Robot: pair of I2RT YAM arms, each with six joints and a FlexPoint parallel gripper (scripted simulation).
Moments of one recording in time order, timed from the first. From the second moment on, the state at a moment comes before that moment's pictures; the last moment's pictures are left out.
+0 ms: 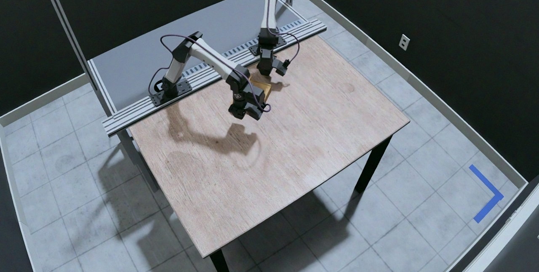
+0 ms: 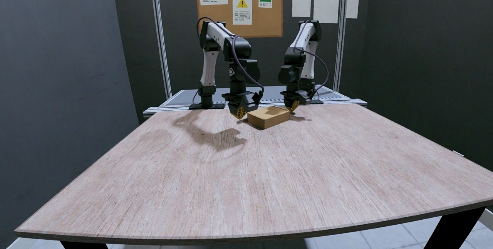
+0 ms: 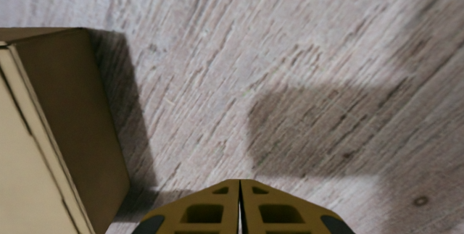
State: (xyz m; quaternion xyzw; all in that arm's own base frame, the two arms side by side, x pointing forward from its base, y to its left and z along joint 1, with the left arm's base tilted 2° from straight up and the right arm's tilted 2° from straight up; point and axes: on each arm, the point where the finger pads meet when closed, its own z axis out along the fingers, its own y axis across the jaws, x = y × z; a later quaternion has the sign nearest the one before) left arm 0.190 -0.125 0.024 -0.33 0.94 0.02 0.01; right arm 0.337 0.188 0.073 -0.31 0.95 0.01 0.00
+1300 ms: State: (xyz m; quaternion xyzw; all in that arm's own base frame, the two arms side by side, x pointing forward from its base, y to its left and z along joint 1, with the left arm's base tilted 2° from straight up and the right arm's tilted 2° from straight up) left arm 0.195 -0.130 0.023 -0.33 0.94 0.01 0.01; right arm 0.337 0.197 0.033 -0.32 0.95 0.01 0.01
